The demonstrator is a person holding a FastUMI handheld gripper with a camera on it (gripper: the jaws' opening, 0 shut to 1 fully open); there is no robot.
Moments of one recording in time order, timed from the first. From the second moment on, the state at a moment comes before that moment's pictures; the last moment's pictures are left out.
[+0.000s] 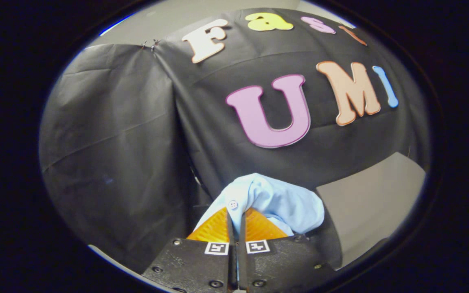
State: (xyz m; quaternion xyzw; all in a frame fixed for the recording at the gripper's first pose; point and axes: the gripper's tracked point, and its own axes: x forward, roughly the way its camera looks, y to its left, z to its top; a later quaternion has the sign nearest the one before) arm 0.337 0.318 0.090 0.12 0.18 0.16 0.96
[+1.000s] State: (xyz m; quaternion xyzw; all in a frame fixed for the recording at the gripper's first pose) arm 0.337 0.379 -0.151 0.02 0.36 0.16 0.92
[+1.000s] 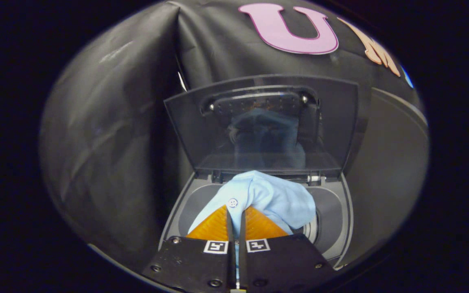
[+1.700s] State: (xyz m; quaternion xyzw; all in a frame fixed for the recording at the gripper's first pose) arm 0.340 0.368 -0.248 0.01 0.47 0.10 0.88
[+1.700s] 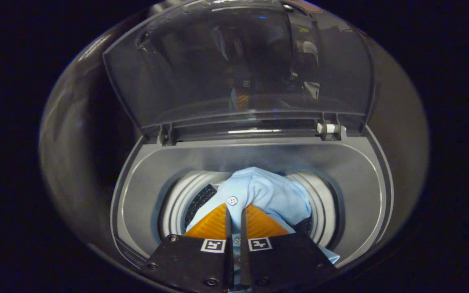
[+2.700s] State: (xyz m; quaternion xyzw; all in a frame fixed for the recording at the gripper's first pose) arm 0.373 0.372 -0.074 0.00 0.27 0.08 0.96
